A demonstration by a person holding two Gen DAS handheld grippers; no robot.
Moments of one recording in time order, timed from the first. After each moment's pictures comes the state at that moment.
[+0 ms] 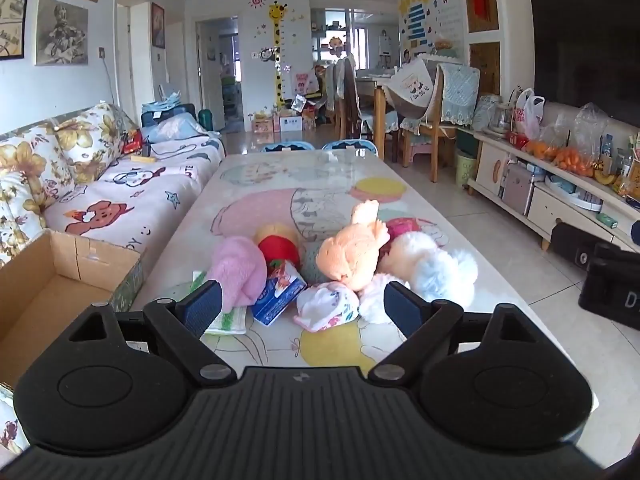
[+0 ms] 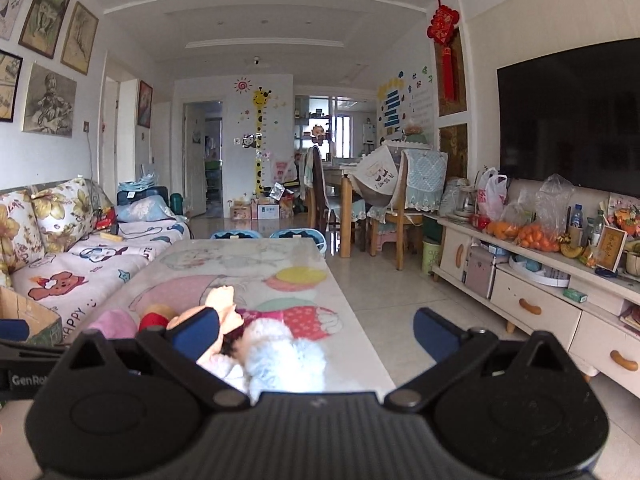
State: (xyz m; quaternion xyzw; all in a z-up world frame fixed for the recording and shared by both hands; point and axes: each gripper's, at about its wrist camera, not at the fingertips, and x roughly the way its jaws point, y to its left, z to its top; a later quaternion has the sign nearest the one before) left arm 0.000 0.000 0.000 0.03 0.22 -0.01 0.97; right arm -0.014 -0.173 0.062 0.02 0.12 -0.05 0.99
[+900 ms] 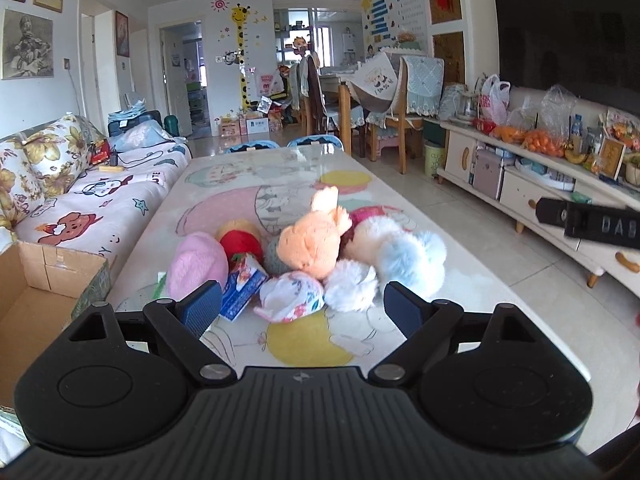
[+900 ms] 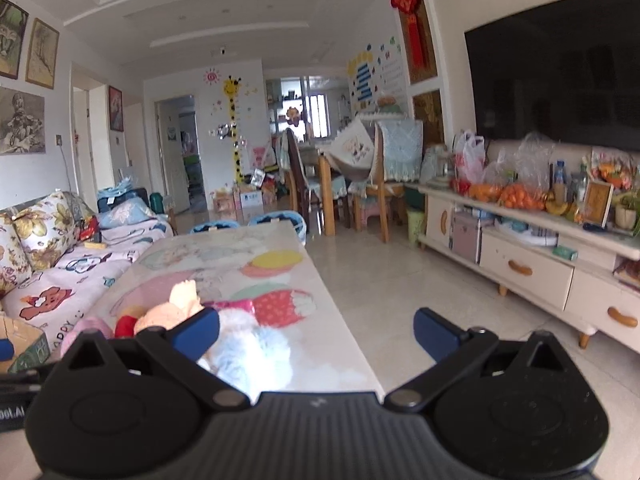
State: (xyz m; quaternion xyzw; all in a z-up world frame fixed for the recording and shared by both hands) left arm -0.011 -0.003 -0.021 0.07 0.18 -0.06 0.98; right arm 0.004 -0.212 0.044 0.07 0.16 -0.08 0.98
